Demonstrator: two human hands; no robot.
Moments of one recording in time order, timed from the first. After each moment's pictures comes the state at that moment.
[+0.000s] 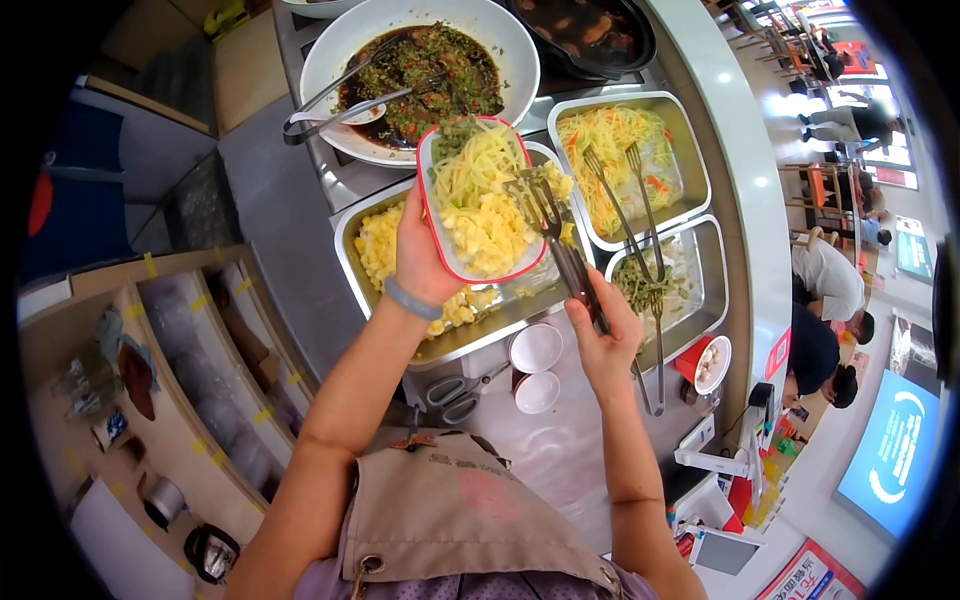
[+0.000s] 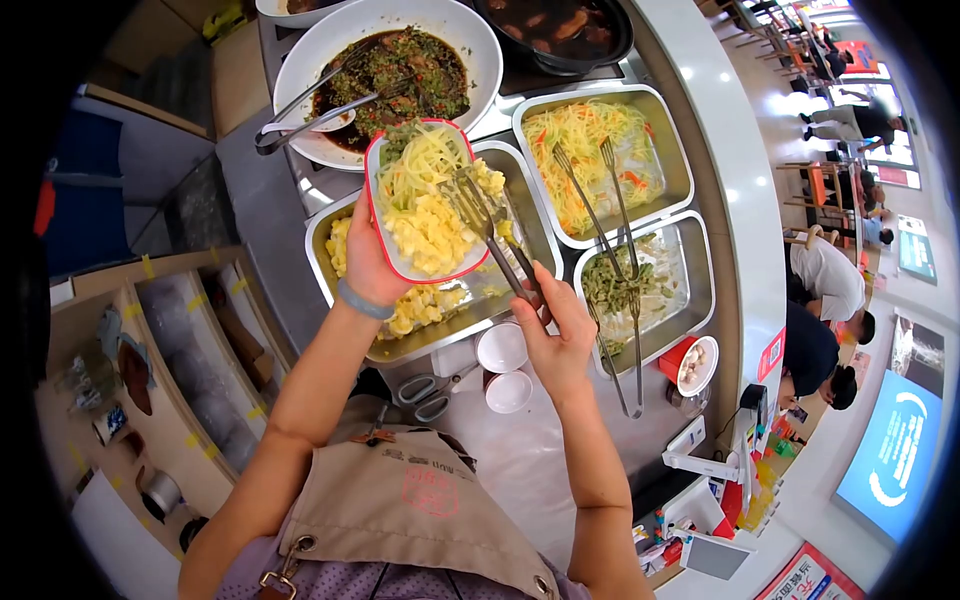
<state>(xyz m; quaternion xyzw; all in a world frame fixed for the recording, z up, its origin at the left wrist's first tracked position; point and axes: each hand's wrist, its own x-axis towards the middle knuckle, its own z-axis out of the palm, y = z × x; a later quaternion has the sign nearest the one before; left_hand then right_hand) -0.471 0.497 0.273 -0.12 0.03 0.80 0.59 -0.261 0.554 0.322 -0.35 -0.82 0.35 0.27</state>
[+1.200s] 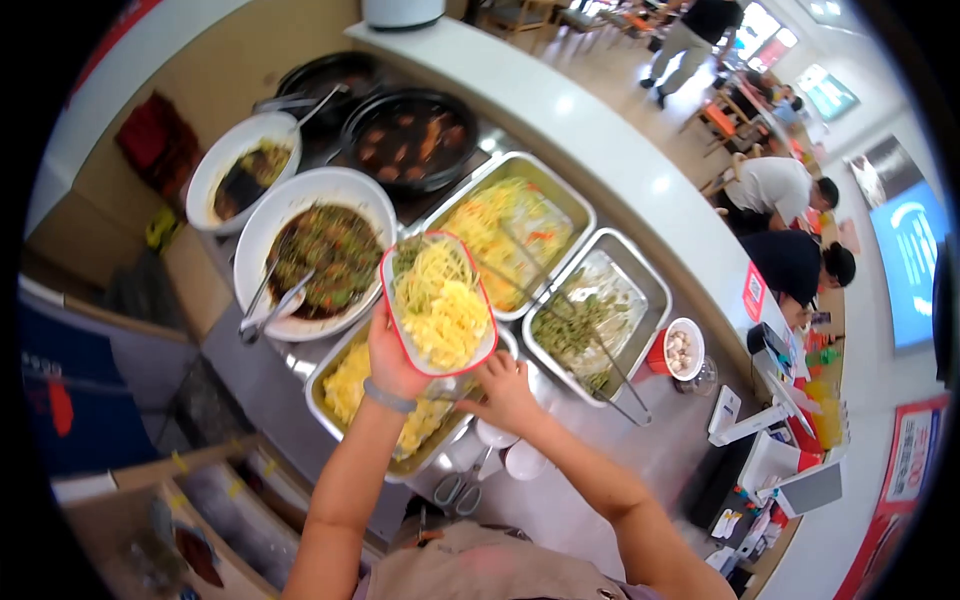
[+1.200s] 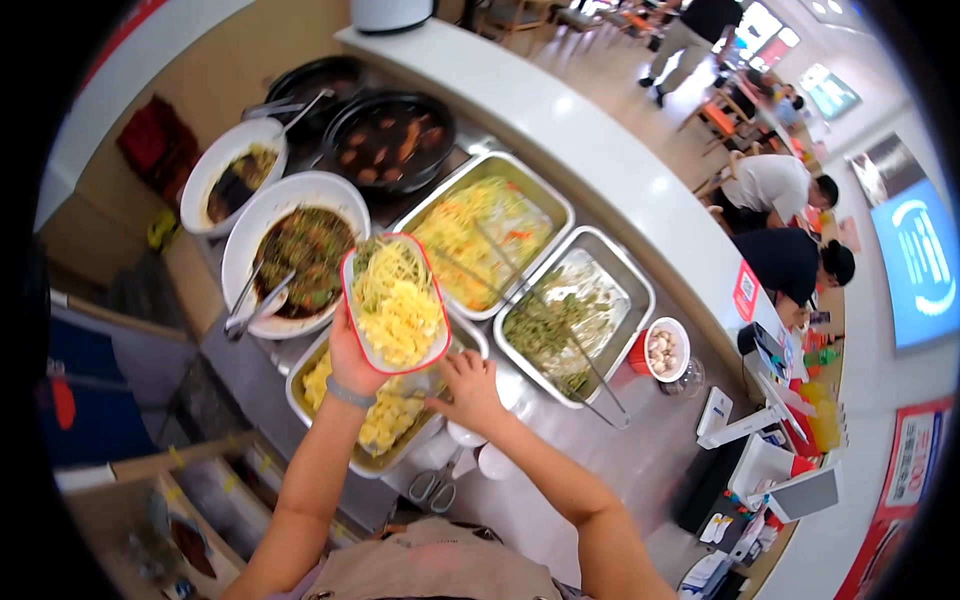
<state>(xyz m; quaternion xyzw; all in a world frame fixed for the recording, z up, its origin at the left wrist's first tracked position) -0.437 0.549 0.323 -0.03 0.07 0.70 0.71 -0.246 0.545 0.254 -0.37 -0.90 0.18 0.12</state>
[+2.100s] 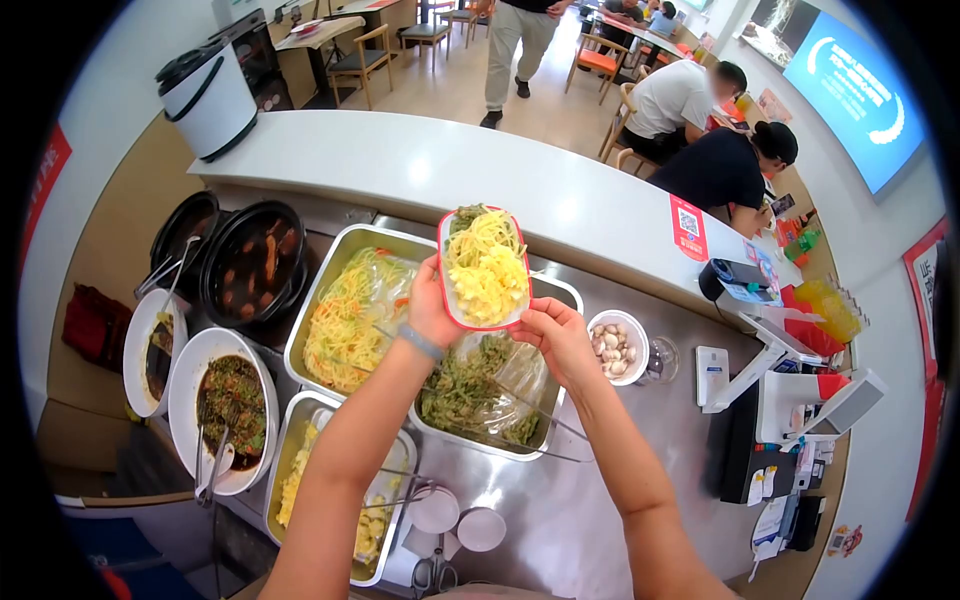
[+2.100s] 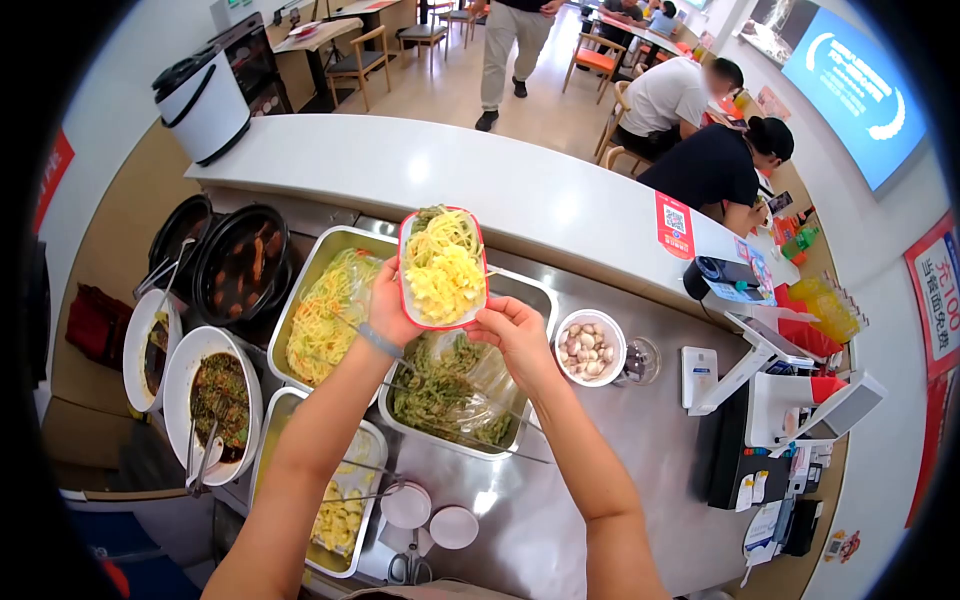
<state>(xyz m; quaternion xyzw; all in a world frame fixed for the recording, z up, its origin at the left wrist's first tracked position) -0.222 0.792 0.300 0.06 0.09 0.46 0.88 -0.053 0.702 0.320 -0.43 -0.31 0.64 0.55</state>
